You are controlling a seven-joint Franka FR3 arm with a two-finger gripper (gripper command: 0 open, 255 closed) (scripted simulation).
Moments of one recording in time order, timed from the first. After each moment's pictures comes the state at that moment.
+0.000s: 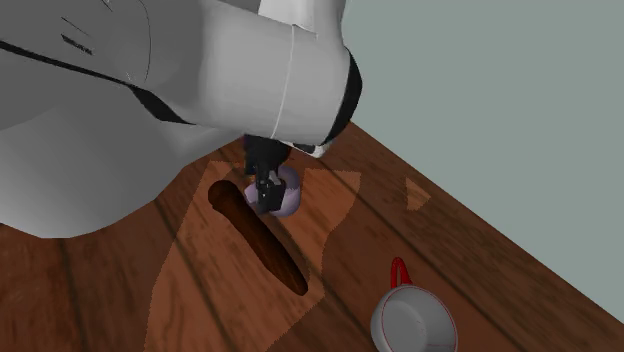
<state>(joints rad) -0.07 -0.21 0.14 -2.47 0.46 2.19 1.28</state>
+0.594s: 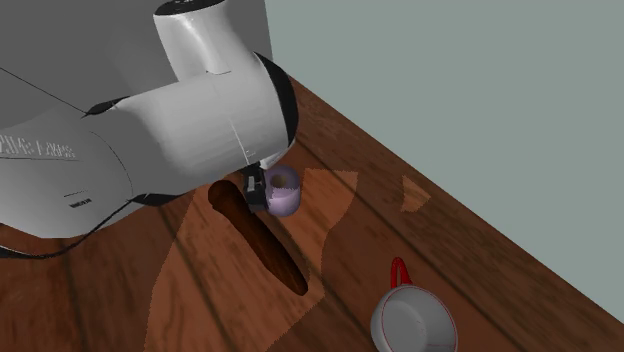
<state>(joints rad) -0.12 -0.09 0.32 -2.42 -0.01 2.33 1.92</state>
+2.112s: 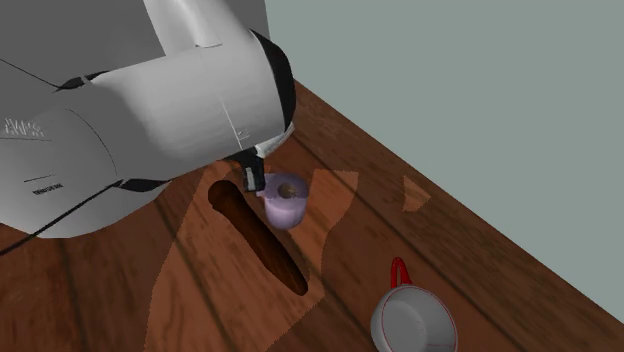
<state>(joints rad) -0.12 -0.13 0.32 -2.40 0.00 2.27 1.91</state>
